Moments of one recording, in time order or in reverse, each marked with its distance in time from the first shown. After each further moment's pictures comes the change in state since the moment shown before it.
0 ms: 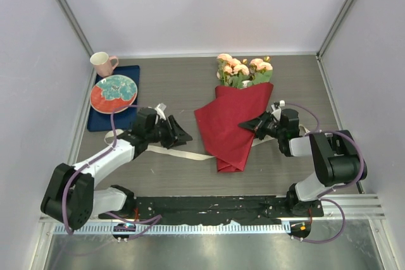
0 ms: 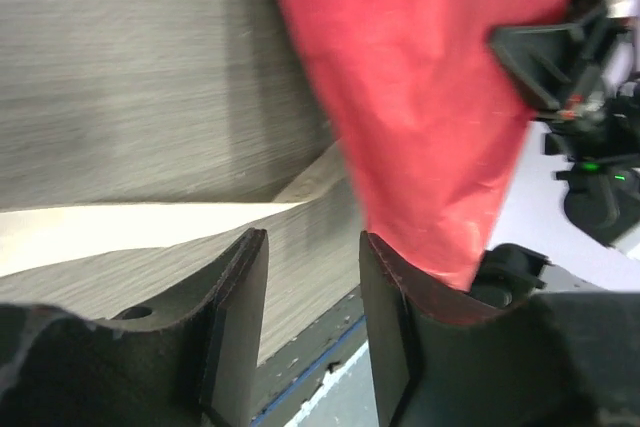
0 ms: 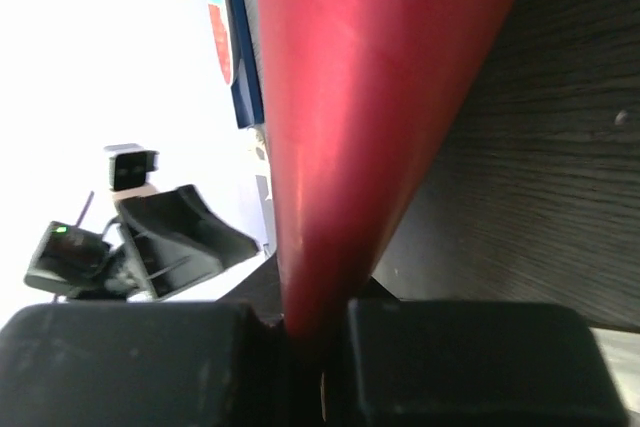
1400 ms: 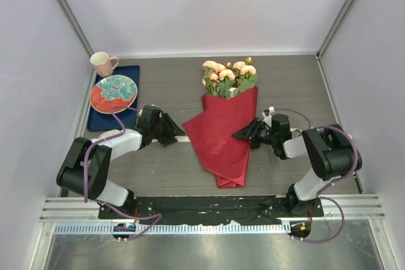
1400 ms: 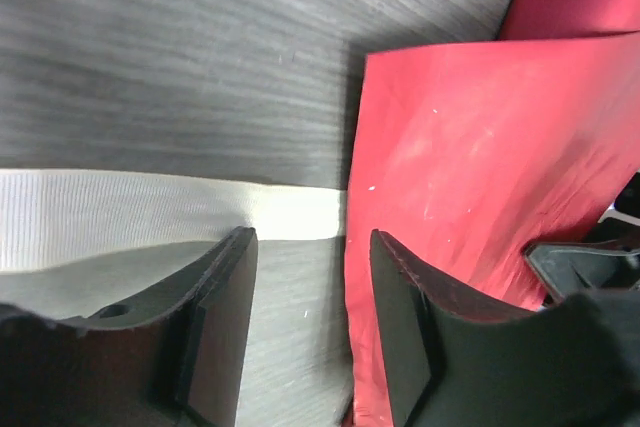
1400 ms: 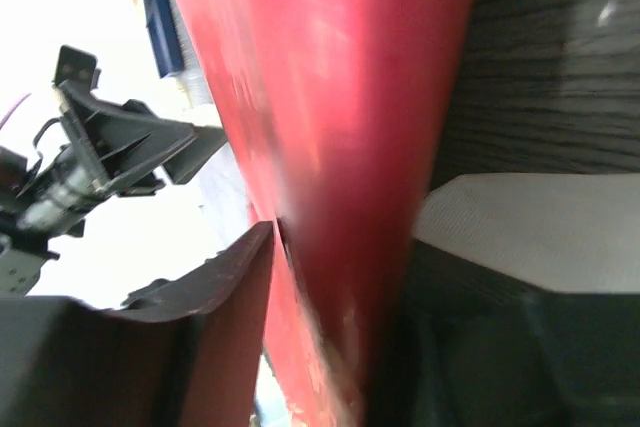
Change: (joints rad) left arm 0.056 0.288 0.027 0.074 -0.257 -0.092; right arm 0.095 0.111 -0.034 0.029 0.003 -0.093
